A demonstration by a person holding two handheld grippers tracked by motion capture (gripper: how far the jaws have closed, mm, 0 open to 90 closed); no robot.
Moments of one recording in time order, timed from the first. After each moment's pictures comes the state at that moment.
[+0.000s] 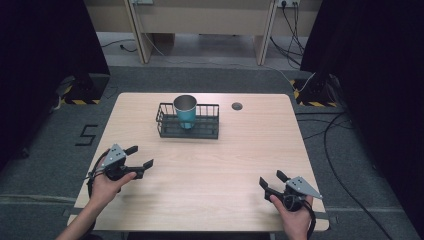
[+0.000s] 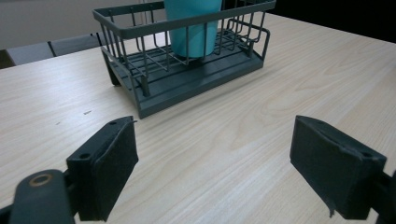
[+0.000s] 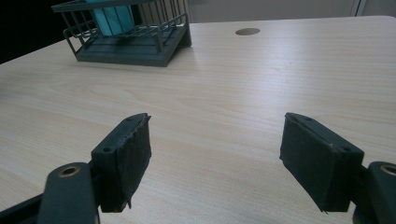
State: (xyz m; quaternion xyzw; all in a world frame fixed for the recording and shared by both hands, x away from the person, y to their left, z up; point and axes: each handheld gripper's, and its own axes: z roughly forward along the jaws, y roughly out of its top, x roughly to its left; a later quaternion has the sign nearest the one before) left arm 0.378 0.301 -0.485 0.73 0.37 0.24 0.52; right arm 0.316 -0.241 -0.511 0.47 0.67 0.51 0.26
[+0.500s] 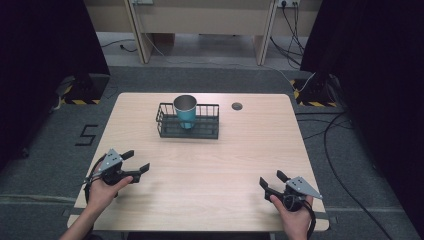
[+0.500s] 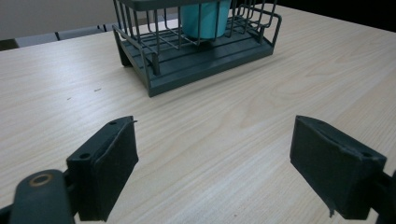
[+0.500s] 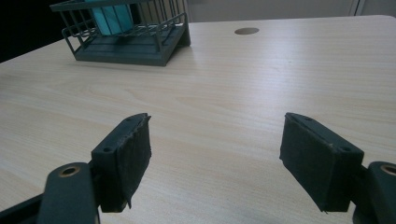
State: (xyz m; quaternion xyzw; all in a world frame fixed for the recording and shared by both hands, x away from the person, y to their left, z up) left arm 0.371 0.310 -0.503 0.73 0.39 0.24 0.51; right arm 0.316 -0.241 -0.512 0.47 0.67 0.51 0.26
